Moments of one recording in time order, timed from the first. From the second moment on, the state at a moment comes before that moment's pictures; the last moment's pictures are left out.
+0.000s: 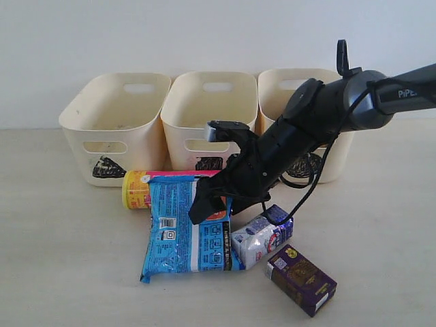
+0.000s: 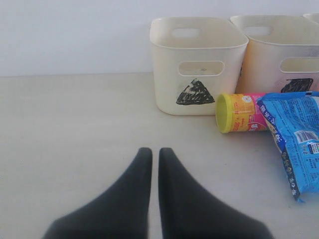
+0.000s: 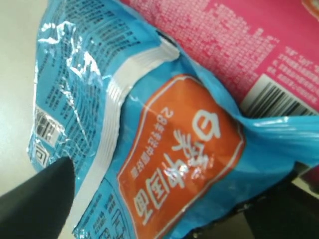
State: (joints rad) left arm -0.07 0.00 0.00 0.02 0.28 0.00; right arm 0.45 2.14 -1.48 0.82 0.80 -0.76
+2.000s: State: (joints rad) left arm -0.07 0.00 0.00 0.02 0.28 0.00; right arm 0.98 2.03 -1.39 0.44 0.61 -0.80
